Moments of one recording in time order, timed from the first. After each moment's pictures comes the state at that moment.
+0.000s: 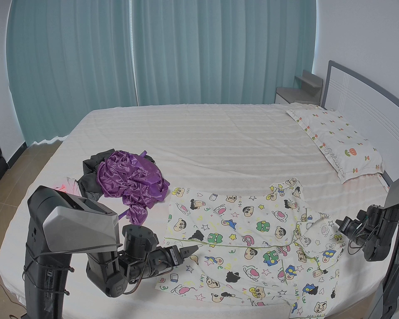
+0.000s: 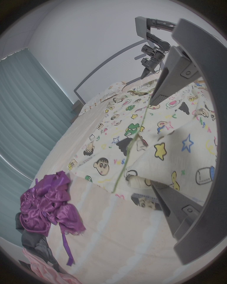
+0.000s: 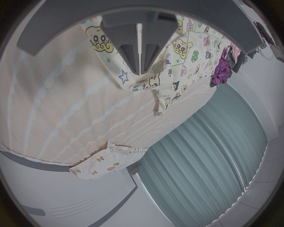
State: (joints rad) left arm -0.53 2.40 -0.54 -1.33 -0.15 -0.72; right arm -0.36 2.39 -0.37 -1.55 0.36 0.38
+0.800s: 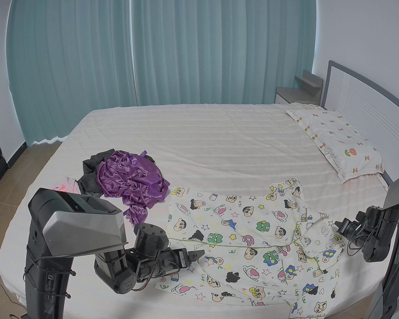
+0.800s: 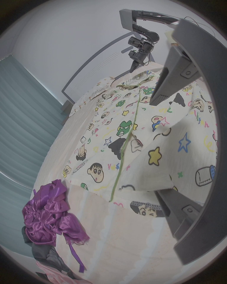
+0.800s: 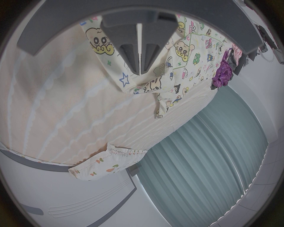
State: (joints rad) left arm -0.56 2.40 -0.64 -1.13 -0.12 -0.61; right arm -0.36 2.41 -0.37 -1.55 0.36 0.37
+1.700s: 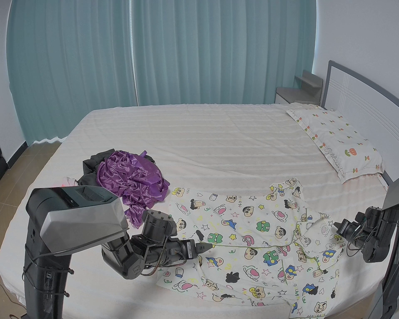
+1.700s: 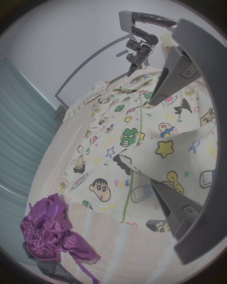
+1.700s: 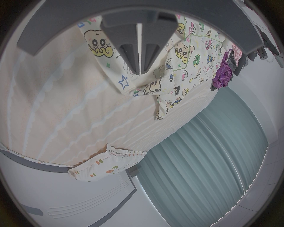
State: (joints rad) left arm -0.54 2.39 -0.83 -0.92 -0.21 -0.57; right arm -0.36 2.41 -0.36 -1.55 0.35 0.36
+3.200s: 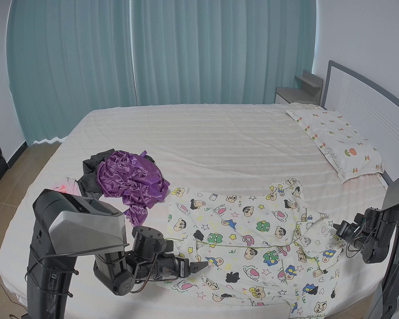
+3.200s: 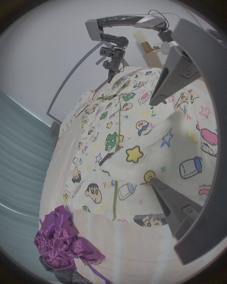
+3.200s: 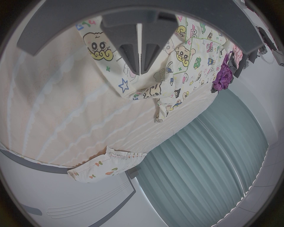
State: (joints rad) left arm -0.53 2.43 -0.60 -1.19 -0.26 -0.36; right arm -0.35 2.42 -0.35 -1.55 0.35 0.35
